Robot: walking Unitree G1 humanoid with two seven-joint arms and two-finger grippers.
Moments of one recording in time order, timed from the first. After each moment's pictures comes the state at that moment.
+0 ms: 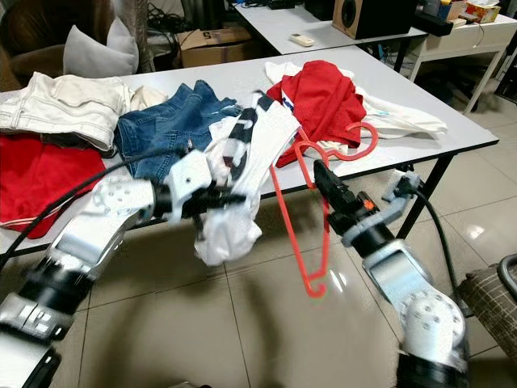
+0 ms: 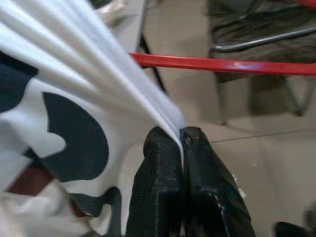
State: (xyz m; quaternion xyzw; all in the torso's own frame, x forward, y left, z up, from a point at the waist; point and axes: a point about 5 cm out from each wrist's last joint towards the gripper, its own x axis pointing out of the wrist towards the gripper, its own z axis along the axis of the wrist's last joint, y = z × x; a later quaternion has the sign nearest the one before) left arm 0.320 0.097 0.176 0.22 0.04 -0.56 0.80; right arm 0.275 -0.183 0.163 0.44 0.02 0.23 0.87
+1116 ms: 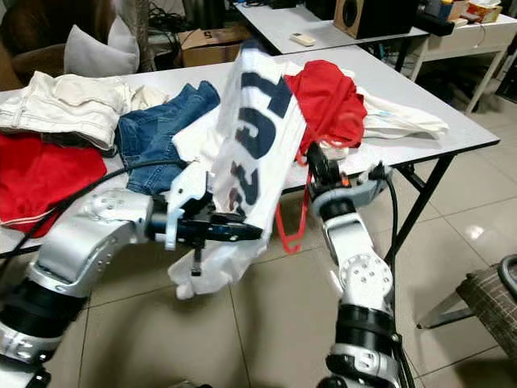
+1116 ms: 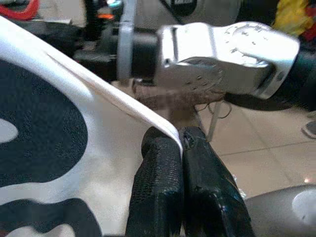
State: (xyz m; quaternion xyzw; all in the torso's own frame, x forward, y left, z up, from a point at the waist) left arm 0.279 0.076 0.187 0.10 0.08 -0.68 0.72; right arm 0.327 -0.157 0.154 0.56 -0.03 0.11 0.82
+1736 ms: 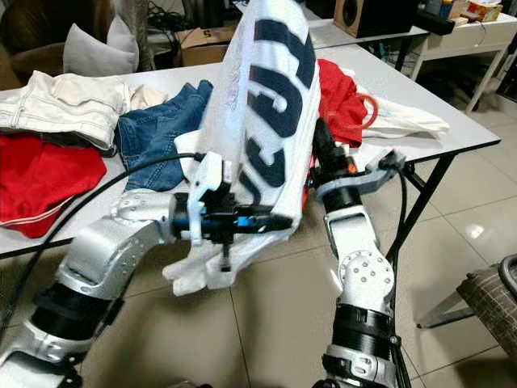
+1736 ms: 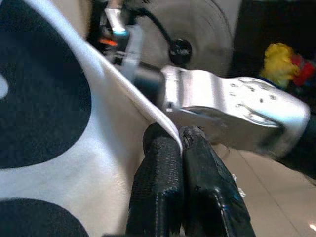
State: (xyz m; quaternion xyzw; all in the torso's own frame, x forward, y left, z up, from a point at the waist) left arm 0.278 0.041 0.198 0.03 0.00 -0.68 0.73; right arm 0.317 -0.150 0.187 0.55 -0.11 0.18 0.81
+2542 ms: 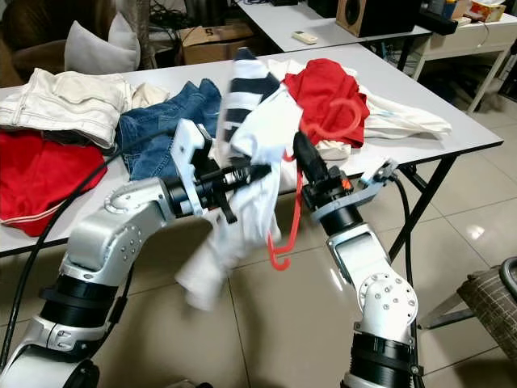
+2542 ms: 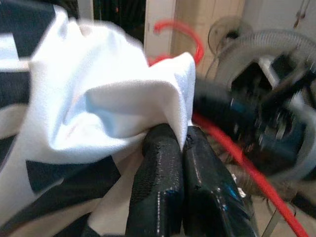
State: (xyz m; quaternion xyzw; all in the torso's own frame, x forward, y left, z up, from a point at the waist) left arm 0.310 0.061 0.209 -0.05 -0.02 -0.53 0.85; right arm 0.287 -0.144 0.179 0.54 -0.04 0.27 0.80
